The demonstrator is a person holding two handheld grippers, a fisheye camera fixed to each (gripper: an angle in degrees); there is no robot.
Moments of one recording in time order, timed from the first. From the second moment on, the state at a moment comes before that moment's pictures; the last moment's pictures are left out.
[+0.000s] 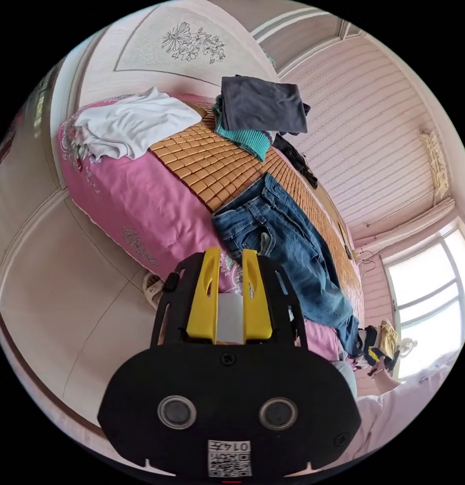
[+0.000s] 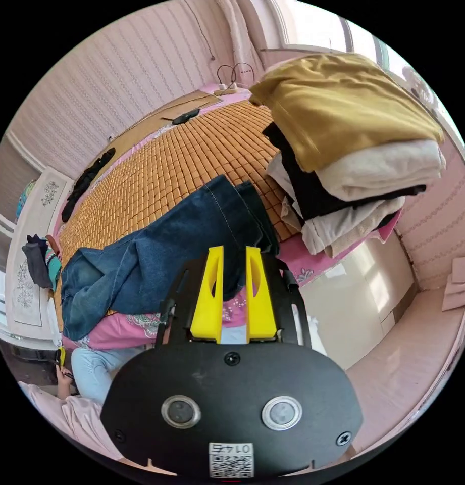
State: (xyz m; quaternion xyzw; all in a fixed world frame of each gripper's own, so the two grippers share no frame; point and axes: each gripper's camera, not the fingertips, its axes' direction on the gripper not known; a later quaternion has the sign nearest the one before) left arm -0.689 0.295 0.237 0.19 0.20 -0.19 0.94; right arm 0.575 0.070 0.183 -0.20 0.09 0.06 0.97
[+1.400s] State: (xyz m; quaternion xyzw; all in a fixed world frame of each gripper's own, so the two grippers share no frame) left arm -0.698 0.263 0.162 0.27 -0.01 -0.18 0.95; right arm -0.047 -0.088 0.466 -0.34 -0.22 -0.45 0.80
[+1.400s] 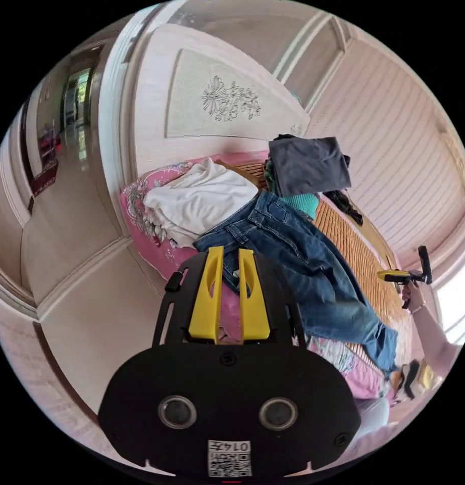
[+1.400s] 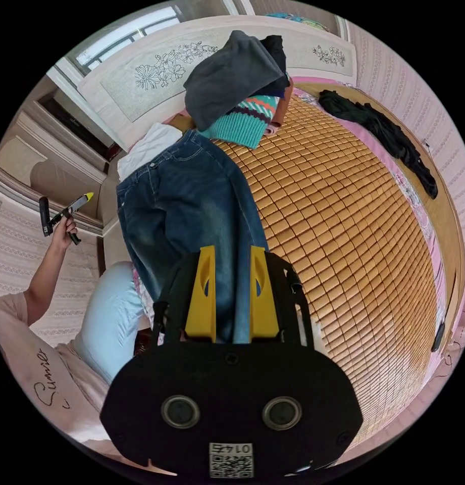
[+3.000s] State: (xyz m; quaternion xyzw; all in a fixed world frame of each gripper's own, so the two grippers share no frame) left arm -0.243 0.071 0.193 0.11 0.15 0.45 0.87; right arm 0.537 0.098 0.216 -0.28 -0.06 -0.04 0.96
